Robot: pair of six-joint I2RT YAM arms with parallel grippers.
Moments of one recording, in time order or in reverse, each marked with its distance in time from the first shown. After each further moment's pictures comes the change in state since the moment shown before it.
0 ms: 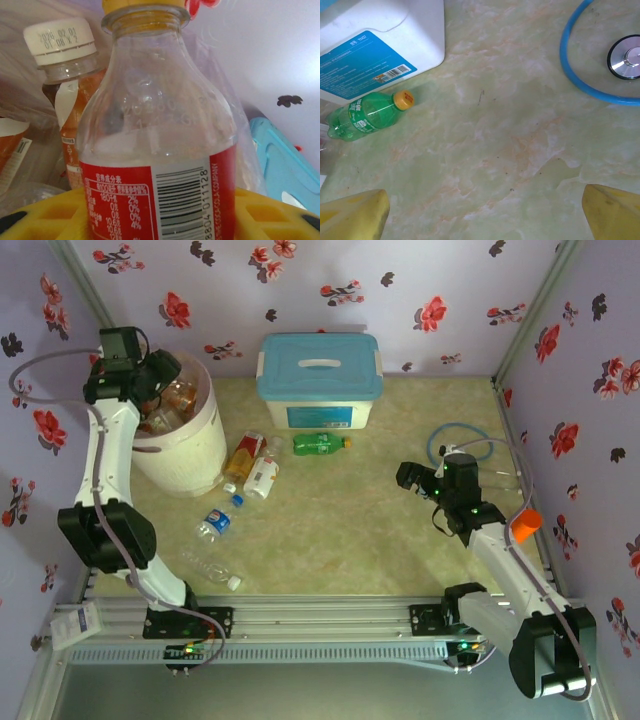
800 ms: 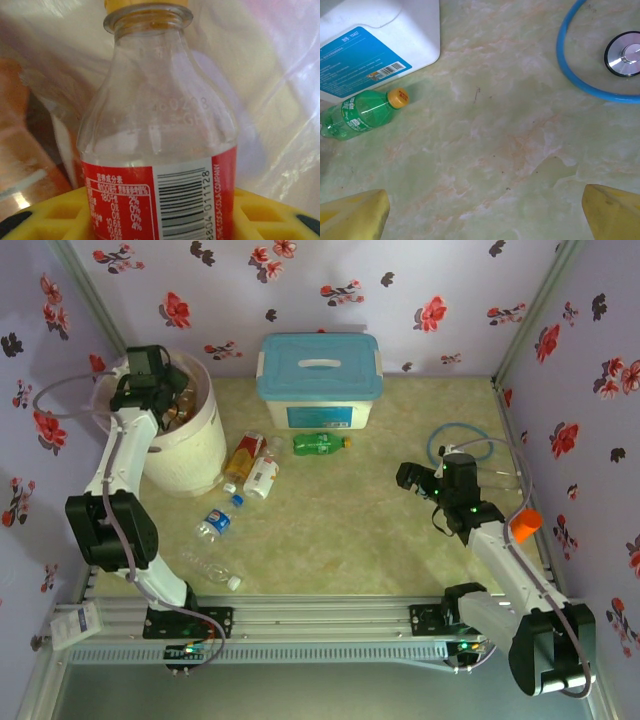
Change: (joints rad) left arm -0.052 0.002 -0.219 0.212 -0.174 -0.159; right arm 0.000 0.015 0.000 0.001 0.008 -0.003
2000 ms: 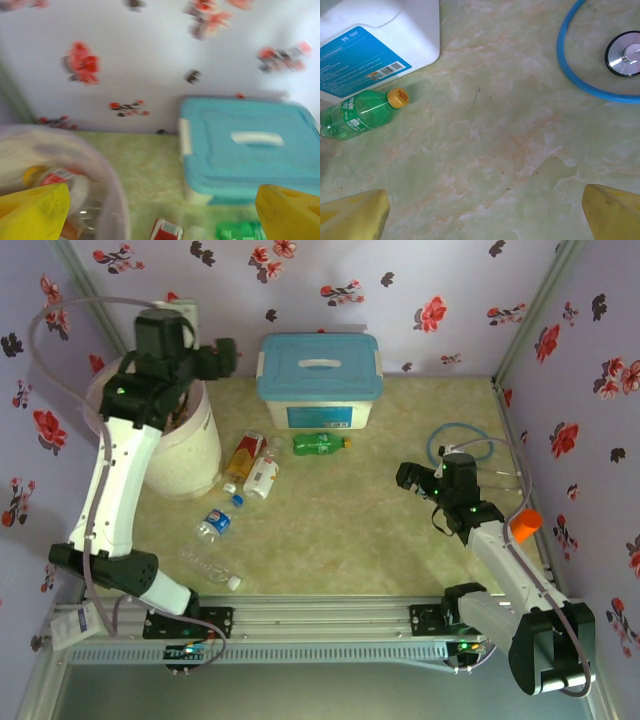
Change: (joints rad) left arm -0.365 -0.139 0.430 -0.353 -0.080 0.744; right arm 0.000 0.005 0.000 0.002 0.000 0.000
